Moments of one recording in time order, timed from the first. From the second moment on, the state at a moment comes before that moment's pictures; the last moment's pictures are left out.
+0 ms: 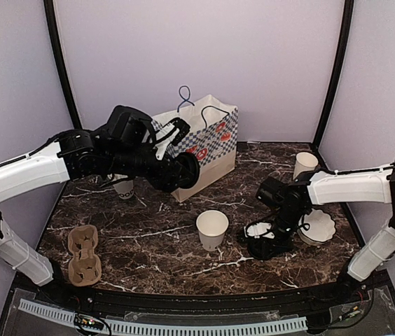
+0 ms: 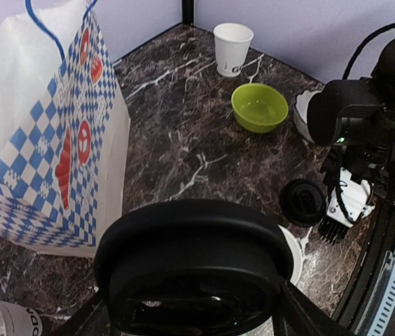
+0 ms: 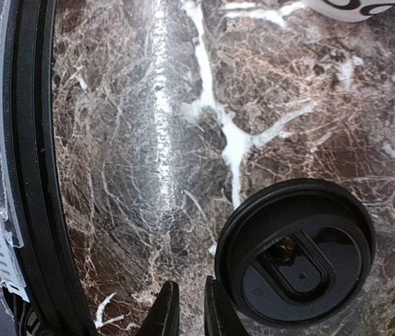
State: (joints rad) left arm -0.95 1.42 1.36 -0.52 -0.03 -0.04; right arm 0.78 1.52 0.92 -0.92 -0.34 -0.75
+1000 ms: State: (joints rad) left arm -0.93 1.60 1.49 -0.87 0.21 0.00; right arm 0.48 1.71 1.25 -0.73 -0.29 -0.69
